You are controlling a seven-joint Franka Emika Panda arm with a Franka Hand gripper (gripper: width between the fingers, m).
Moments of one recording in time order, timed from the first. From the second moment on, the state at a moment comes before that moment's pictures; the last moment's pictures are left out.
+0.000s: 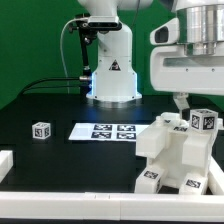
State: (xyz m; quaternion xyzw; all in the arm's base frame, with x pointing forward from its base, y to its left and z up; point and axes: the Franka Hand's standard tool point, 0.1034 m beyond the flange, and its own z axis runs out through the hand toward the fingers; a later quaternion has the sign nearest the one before) arm 0.603 0.110 0.116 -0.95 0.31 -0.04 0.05
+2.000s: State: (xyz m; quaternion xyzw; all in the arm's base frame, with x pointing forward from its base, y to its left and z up) arm 0.597 0.117 0.110 -0.84 0.53 -0.03 0.06
